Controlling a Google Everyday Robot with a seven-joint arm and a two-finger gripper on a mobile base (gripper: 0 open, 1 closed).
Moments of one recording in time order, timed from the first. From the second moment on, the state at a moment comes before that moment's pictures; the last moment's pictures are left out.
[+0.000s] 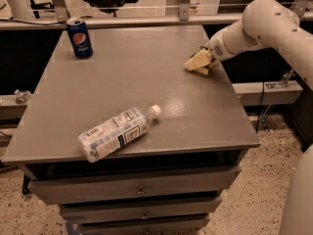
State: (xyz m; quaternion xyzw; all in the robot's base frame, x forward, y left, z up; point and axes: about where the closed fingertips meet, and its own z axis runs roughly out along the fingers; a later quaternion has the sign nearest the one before) arm 0.763 -0.168 0.834 -0.39 0.83 0.07 0.39
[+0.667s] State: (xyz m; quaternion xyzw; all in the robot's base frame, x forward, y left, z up) arm 0.763 -0.168 0.836 -0.39 0.83 0.07 0.39
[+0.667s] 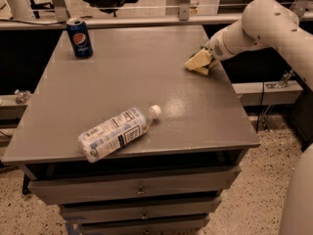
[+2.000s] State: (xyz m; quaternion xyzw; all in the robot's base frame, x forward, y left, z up) arm 0.763 -0.168 0.837 -0.39 0.83 0.07 0.39
